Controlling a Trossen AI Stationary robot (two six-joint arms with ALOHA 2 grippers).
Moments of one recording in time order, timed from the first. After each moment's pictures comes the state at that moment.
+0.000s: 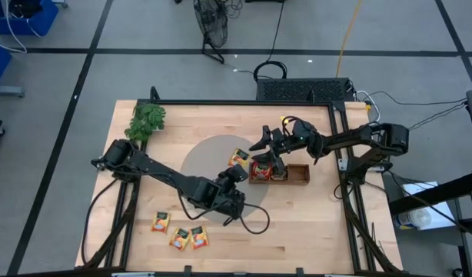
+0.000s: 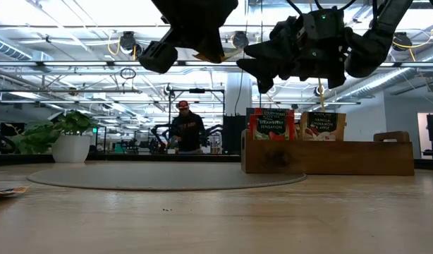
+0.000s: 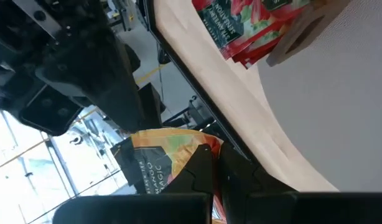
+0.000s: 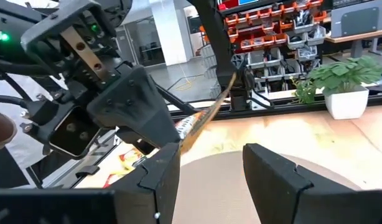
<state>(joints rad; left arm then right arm) -0.36 1.91 1.48 -0.60 -1.07 0.96 -0.31 1.54 0.54 1.02 -0.60 0.23</state>
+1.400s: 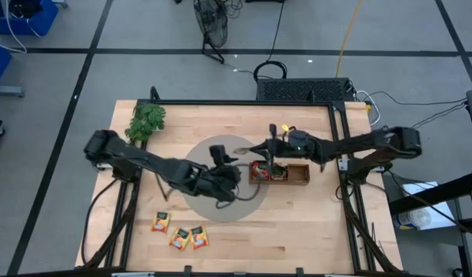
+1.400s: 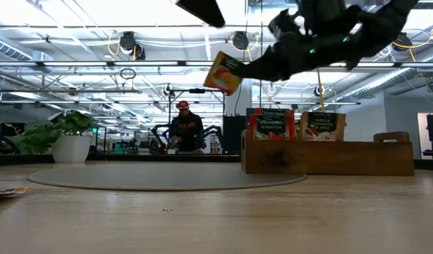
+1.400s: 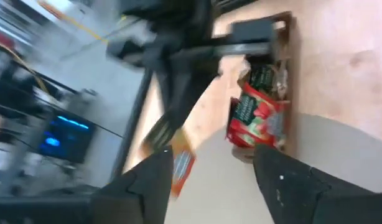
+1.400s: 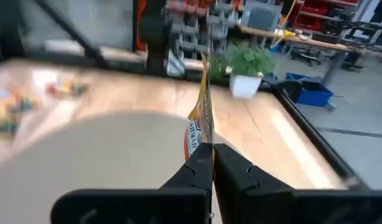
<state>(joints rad) -0.32 1.71 1.48 -0.58 -0.78 0.03 -0.15 1.42 0.59 0.66 -0.07 -0.16</state>
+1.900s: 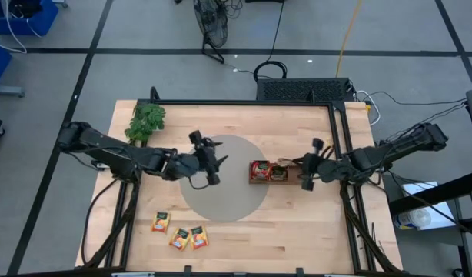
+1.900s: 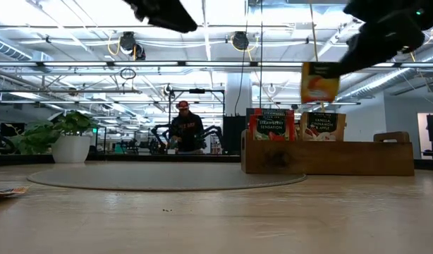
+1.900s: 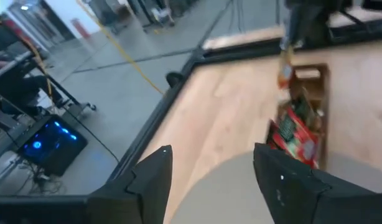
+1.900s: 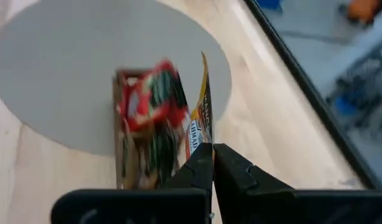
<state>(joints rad) -0.24 1.35 1.00 -0.10 -0.74 0.07 0.33 0.83 0.59 -0.49 0.62 0.18</state>
